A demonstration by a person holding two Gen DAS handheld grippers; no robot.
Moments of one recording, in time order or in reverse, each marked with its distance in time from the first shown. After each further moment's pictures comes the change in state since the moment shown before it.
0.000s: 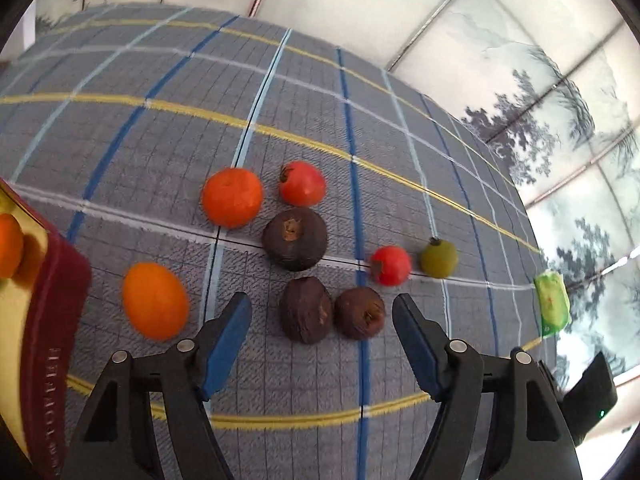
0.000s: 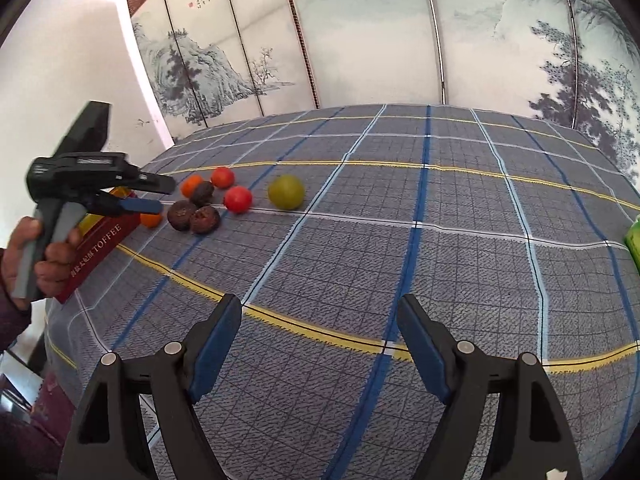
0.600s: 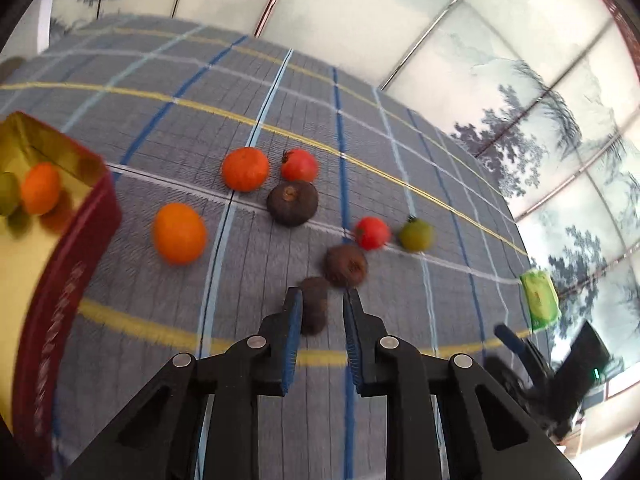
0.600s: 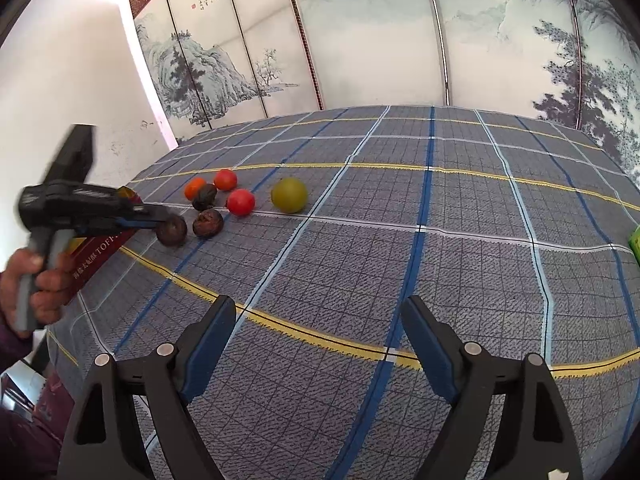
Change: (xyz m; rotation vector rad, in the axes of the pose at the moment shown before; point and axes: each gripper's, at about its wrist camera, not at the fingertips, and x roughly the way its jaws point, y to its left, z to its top) left arm -0.050 -0.009 -0.052 0.013 -0.107 -0.003; right arm 0.005 -0.001 0.004 0.004 0.010 0.007
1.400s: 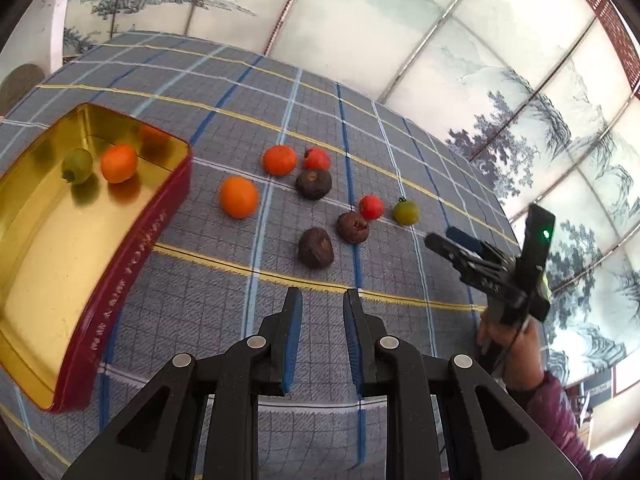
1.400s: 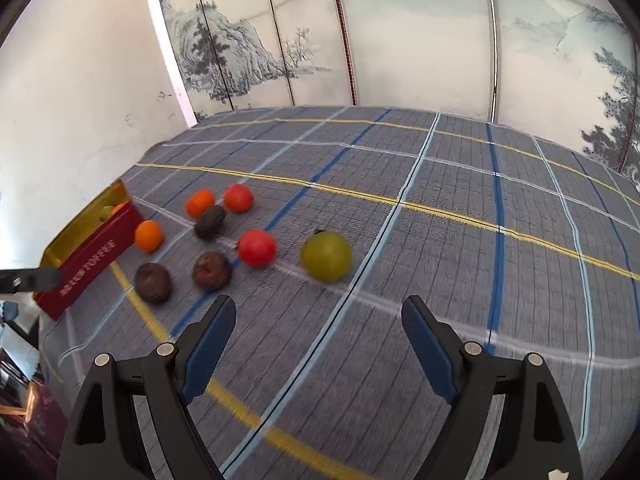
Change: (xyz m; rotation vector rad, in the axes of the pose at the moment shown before) left arm -0.064 0.013 -0.039 0.008 -0.035 -0.001; right arm 0.079 0.030 0.073 -0.114 0.074 0.055
